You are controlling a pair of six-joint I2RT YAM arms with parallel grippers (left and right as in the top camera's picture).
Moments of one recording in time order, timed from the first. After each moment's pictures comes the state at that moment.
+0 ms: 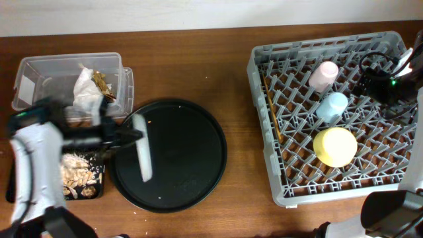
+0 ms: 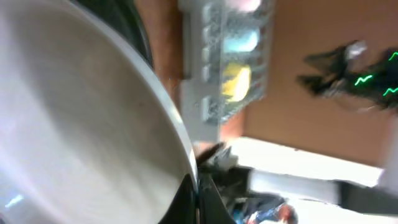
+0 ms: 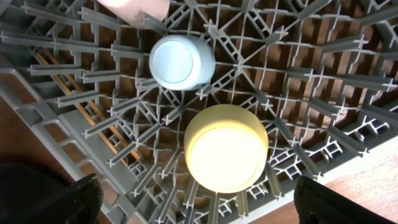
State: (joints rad) left arm 0.31 1.56 1.29 -1.46 1.03 0.28; right arm -0.39 1.69 1.85 -1.48 -0.11 0.23
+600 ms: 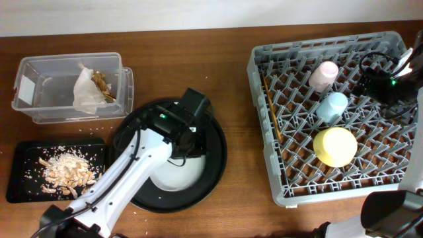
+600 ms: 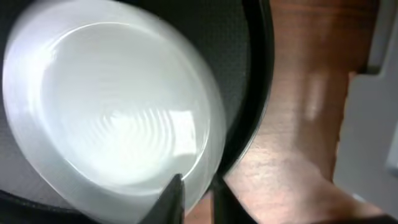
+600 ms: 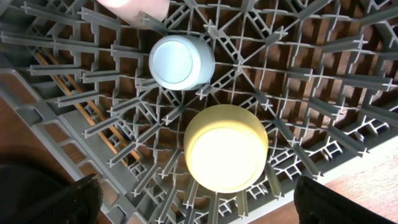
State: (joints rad) left arm -0.57 1.56 1.29 -1.09 0.05 -0.61; right arm -0.39 1.69 1.85 -1.48 -0.11 0.23
